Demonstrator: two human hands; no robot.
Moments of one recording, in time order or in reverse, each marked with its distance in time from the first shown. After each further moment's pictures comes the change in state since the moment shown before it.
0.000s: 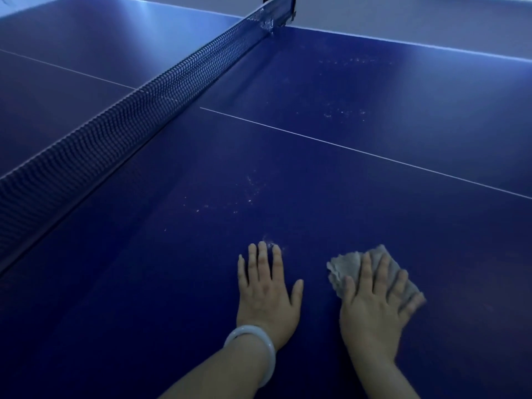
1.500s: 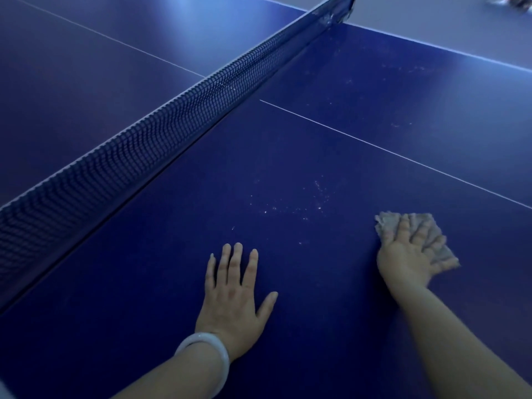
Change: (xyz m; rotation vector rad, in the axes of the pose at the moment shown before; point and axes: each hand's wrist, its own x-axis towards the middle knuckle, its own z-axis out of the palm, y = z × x) left_hand -0.008 -0.181 -0.021 0.039 -0.029 -0.015; right_hand 0.101 -0.112 -0.005 0.023 -0.040 0.102
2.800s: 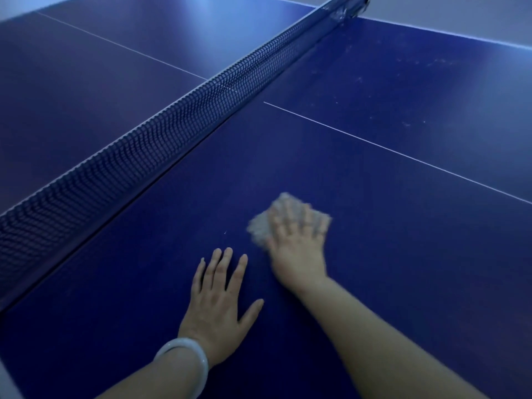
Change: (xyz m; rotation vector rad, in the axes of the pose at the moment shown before) left_hand -0.003 0.004 -0.007 0.021 -0.013 -0.040; right_hand -0.065 -0.107 0.043 -0.115 0.030 -0.878
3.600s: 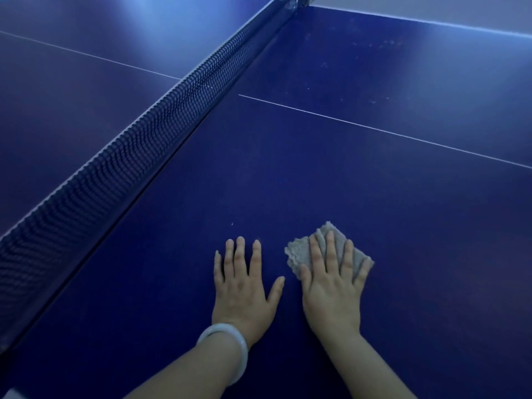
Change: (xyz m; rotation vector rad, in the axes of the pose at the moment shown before) left_hand 0.000 -0.004 0.004 -0.058 0.015 0.055; right_hand -0.118 -0.036 0.006 0.008 0.010 0.481
